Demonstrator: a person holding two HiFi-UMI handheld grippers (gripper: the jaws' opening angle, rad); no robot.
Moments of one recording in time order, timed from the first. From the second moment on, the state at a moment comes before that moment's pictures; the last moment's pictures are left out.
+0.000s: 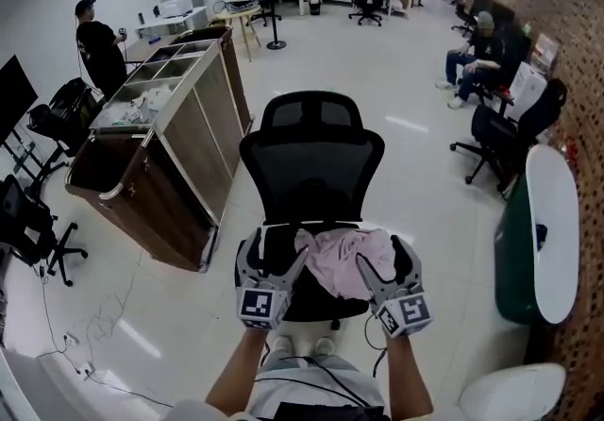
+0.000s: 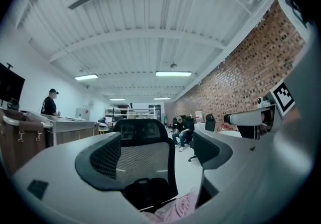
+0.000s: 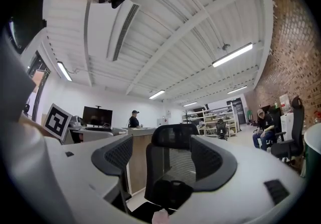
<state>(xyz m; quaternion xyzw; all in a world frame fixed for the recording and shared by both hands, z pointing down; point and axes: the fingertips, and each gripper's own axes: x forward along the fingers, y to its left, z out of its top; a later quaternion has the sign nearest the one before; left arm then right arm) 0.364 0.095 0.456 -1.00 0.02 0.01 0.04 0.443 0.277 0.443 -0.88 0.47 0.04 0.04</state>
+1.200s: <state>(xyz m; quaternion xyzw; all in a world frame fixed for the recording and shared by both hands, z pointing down) 0.451 0.045 0.650 -0.99 -0.04 -0.11 -0.04 0.556 0.251 0.920 -0.52 0.55 -0.30 -0.59</state>
